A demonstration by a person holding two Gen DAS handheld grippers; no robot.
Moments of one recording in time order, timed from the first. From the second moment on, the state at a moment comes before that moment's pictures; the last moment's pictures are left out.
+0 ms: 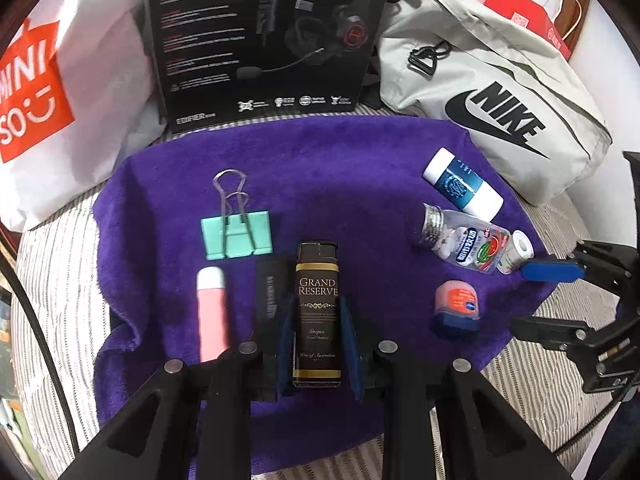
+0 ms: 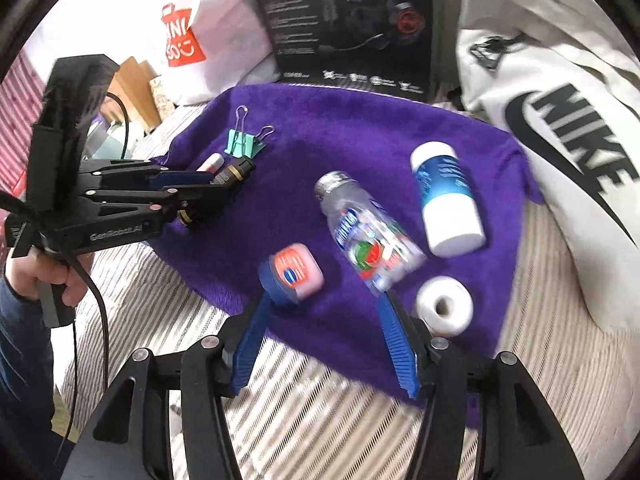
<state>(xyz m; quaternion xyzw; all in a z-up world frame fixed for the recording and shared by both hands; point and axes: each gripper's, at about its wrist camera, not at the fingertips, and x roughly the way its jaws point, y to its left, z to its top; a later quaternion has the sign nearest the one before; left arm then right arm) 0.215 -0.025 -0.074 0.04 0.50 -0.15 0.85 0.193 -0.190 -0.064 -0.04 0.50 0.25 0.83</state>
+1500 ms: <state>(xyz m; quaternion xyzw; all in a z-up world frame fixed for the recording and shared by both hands) 0.096 -0.040 -0.062 0.07 0.47 -0.13 0.87 0.068 -0.246 -0.041 0.00 0.47 0.18 0.86</state>
